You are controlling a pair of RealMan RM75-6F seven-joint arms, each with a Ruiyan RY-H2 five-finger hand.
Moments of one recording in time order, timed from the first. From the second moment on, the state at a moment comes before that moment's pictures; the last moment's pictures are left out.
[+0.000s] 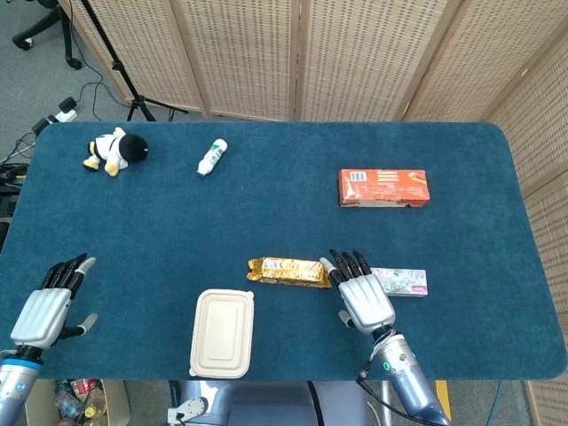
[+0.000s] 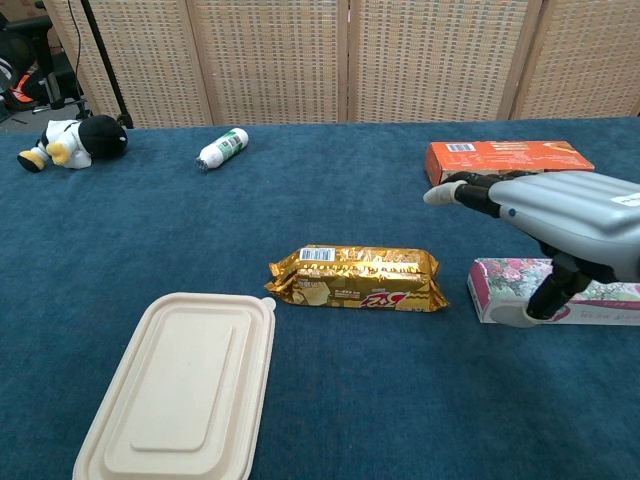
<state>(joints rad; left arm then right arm) -0.18 -1.11 0.04 -1.75 1.42 1.30 0.06 0.42 -1.52 0.17 -1.98 -1.12 1.16 -0.90</state>
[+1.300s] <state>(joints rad) -0.17 -1.13 0.01 -1.71 1.43 1.32 0.03 0.60 -1.77 0.19 -1.83 -0.86 1.29 -0.97</state>
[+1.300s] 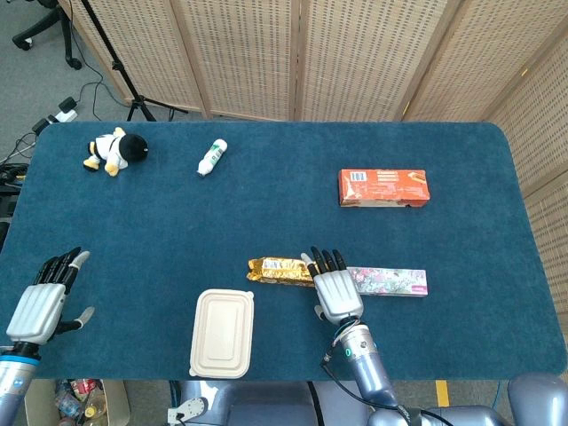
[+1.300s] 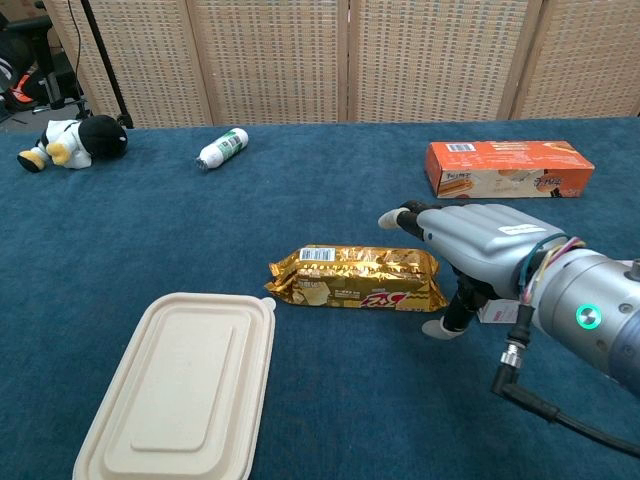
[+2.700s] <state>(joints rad) -0.17 -1.13 0.01 -1.71 1.43 1.29 0.00 0.78 -1.91 0.27 -1.67 -0.75 1.24 -0.96</state>
